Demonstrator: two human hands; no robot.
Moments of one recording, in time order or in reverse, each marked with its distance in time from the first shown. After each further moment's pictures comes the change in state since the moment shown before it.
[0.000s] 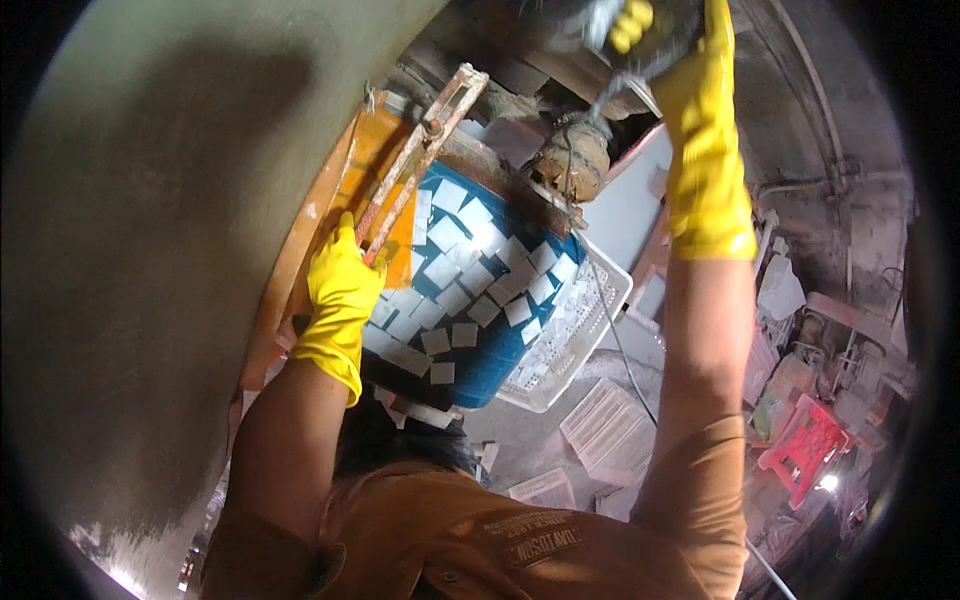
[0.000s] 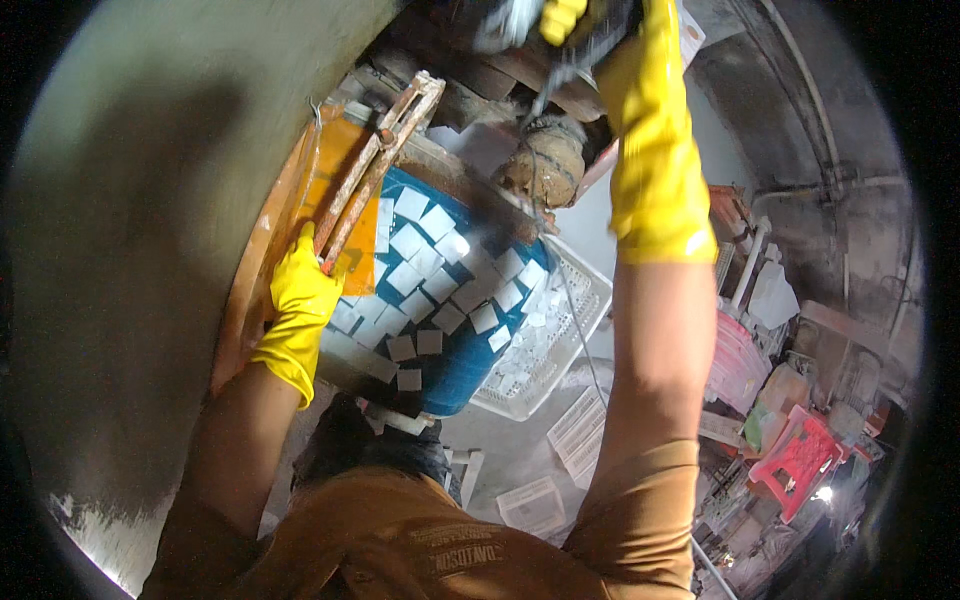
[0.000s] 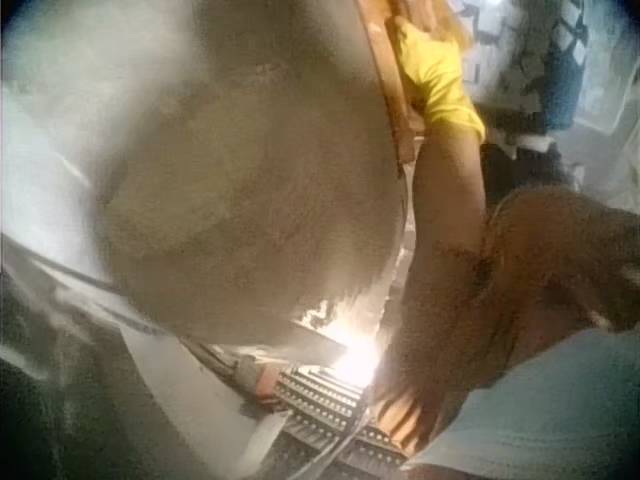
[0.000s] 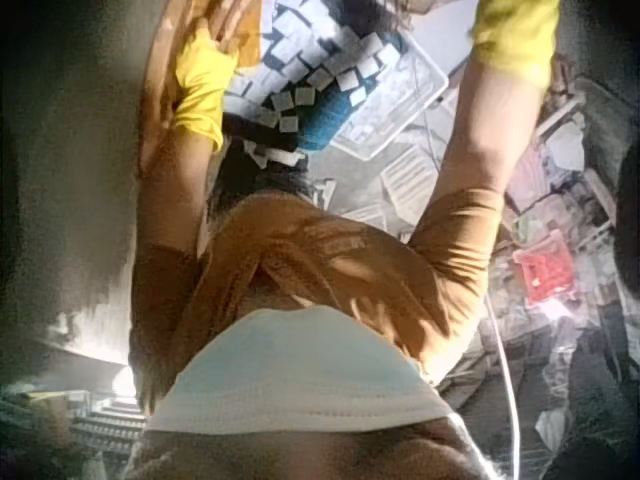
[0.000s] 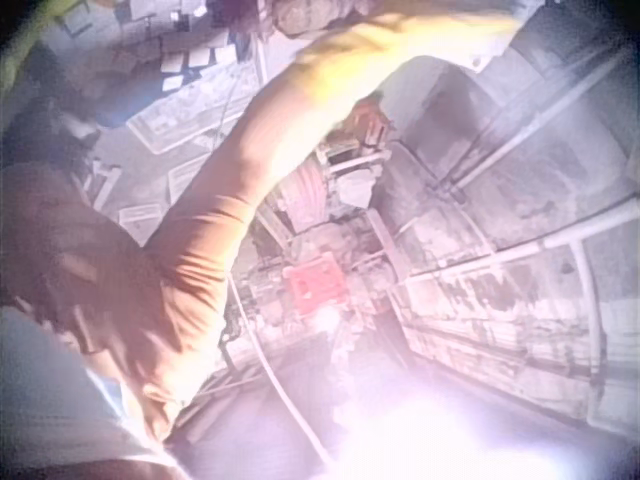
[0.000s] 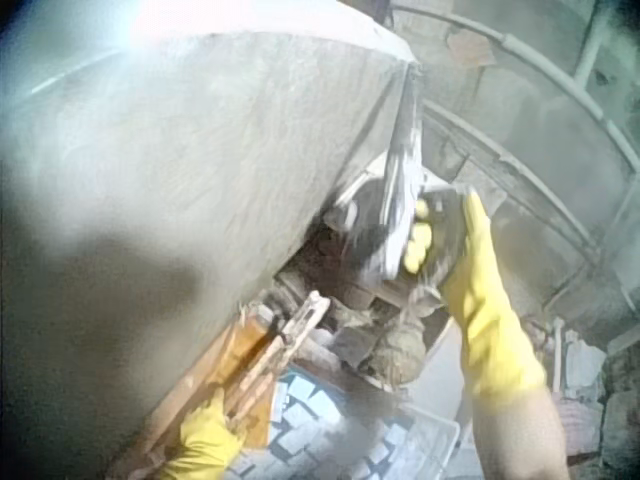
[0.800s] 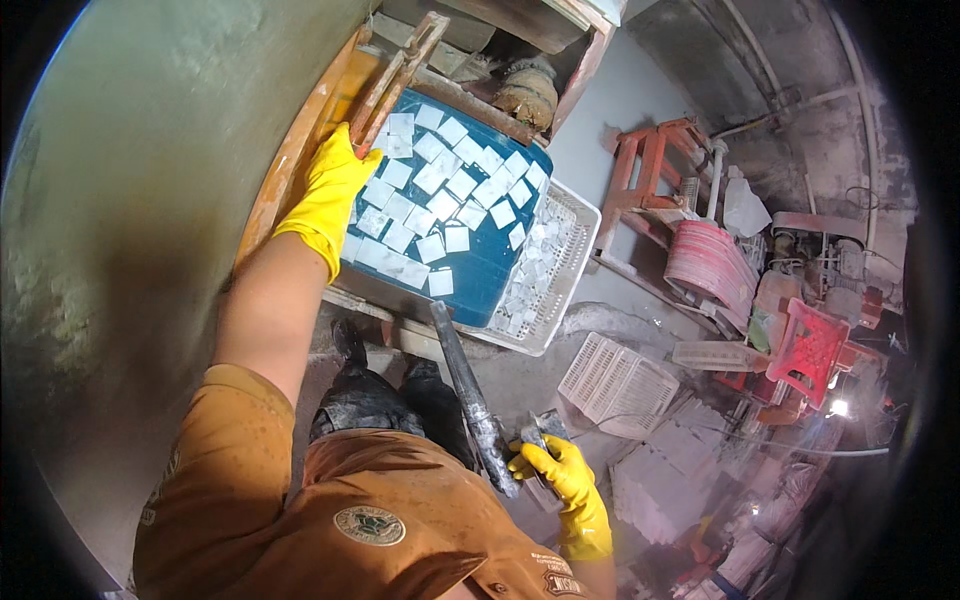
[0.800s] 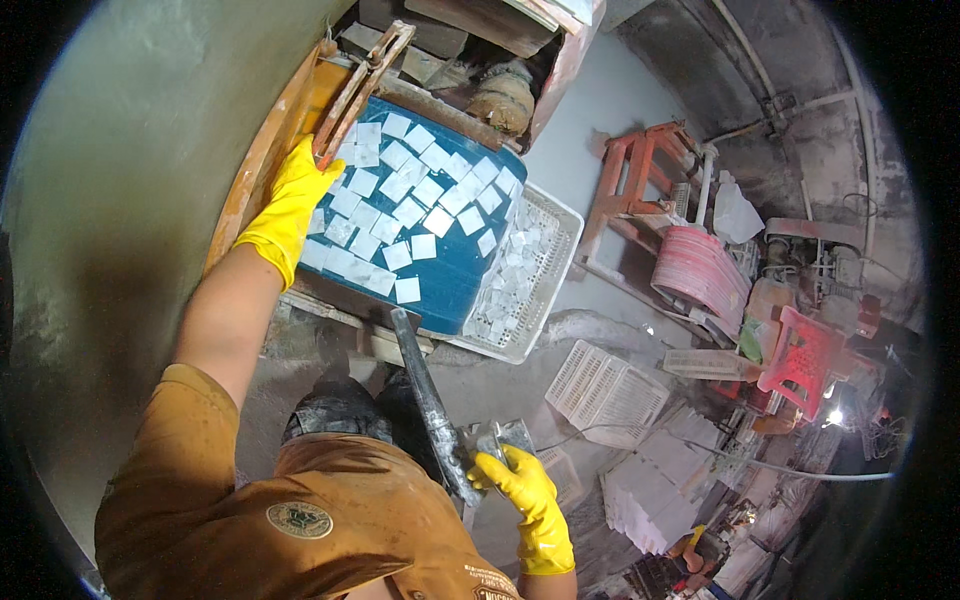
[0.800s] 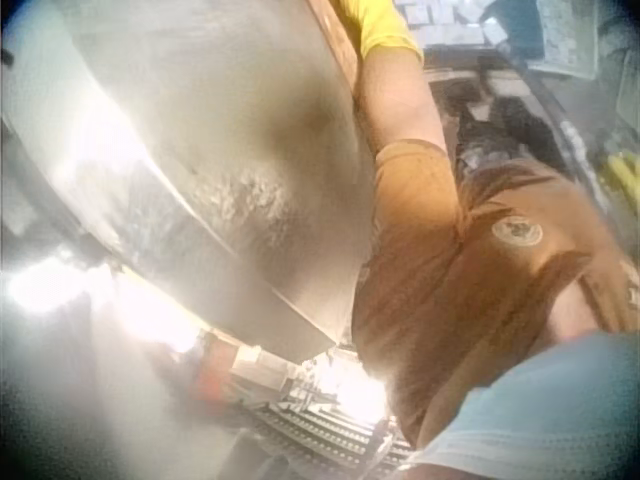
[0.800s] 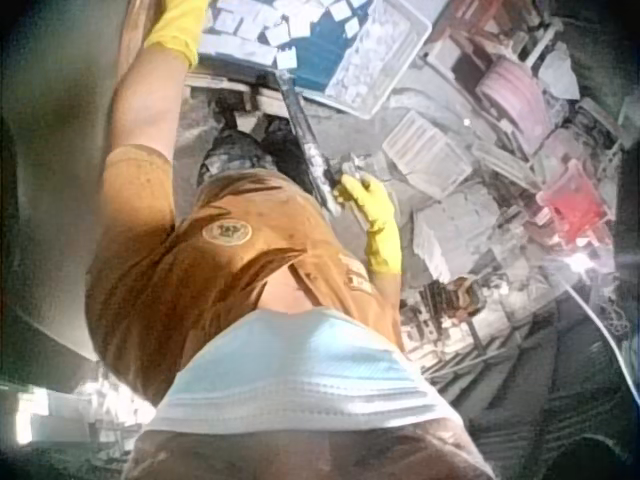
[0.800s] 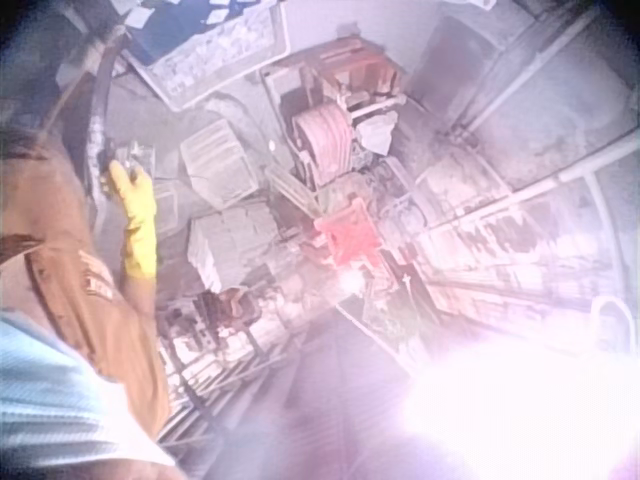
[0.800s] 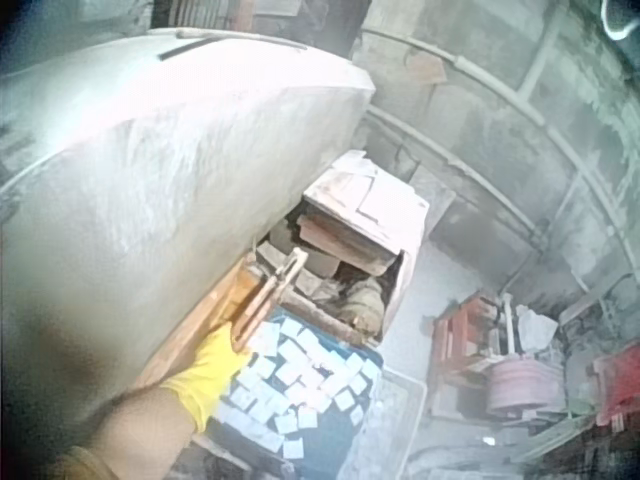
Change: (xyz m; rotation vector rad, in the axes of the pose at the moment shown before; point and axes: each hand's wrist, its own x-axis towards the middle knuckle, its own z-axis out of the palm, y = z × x) left_hand 0.006 -0.036 0.018 -0.303 -0.047 0.103; right_hand -0.643 0.181 0.227 -0.291 0.790 0.982
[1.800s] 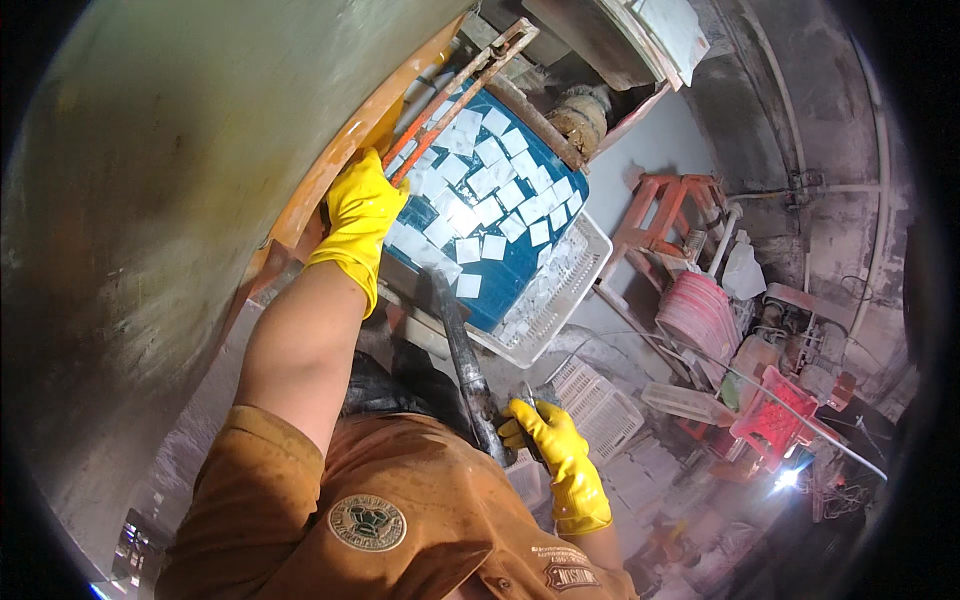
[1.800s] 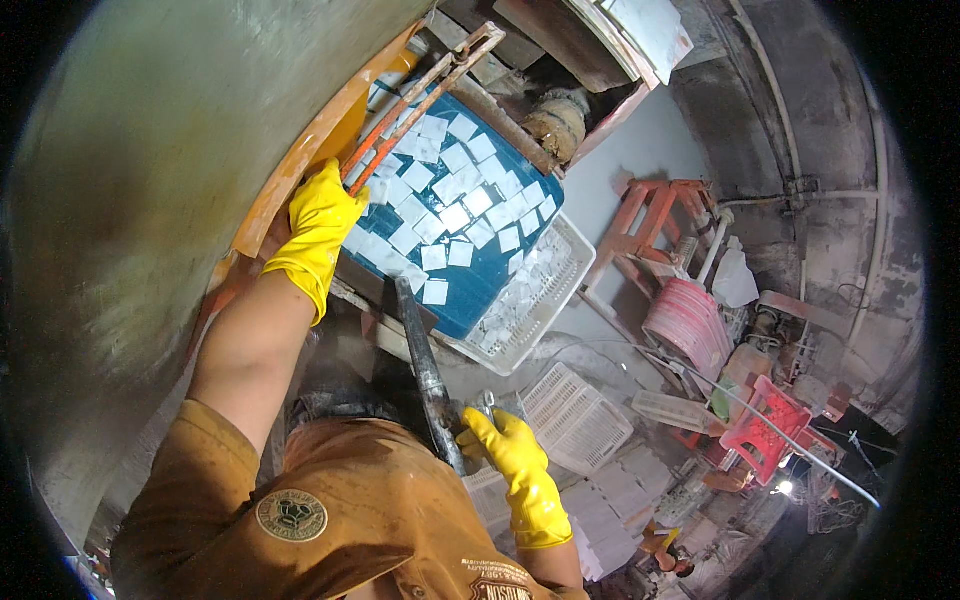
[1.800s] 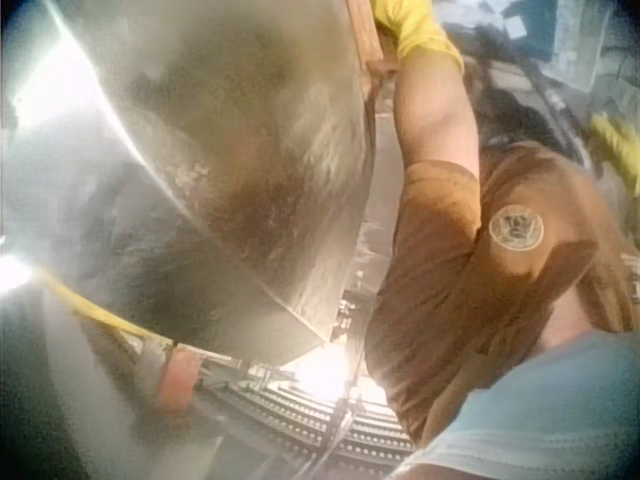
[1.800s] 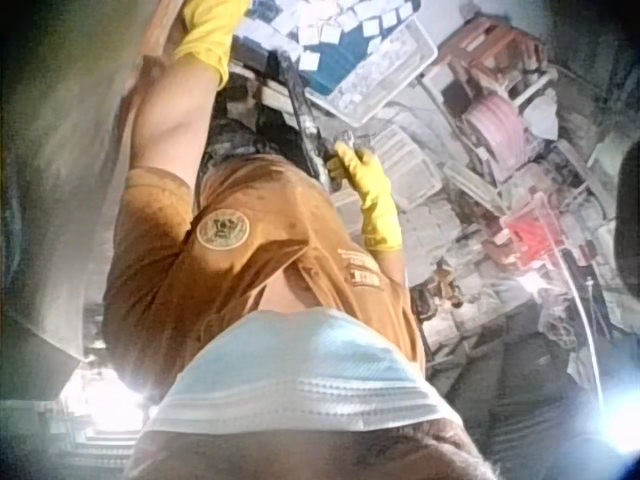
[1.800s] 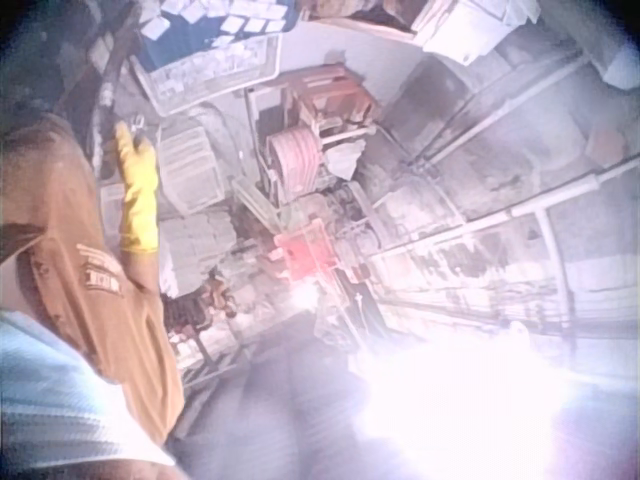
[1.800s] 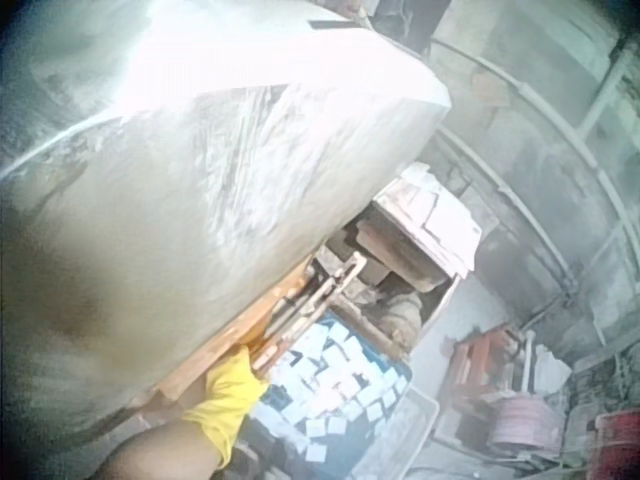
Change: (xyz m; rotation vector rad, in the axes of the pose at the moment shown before) left_hand -0.079 -0.022 -0.039 0.197 0.015 -0.186; right_hand 0.031 -0.088 0.050 -0.366 0.070 0.074
